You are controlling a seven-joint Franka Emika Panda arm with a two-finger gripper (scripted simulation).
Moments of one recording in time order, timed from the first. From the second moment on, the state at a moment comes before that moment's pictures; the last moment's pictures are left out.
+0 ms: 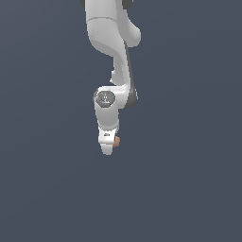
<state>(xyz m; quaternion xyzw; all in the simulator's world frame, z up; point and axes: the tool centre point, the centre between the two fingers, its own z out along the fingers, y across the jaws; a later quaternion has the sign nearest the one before) -0.018 -0.053 0.043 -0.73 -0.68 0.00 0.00</state>
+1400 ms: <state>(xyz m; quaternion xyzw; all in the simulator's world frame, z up) -0.005 -0.051 0.100 -0.73 -0.68 0.00 0.00</state>
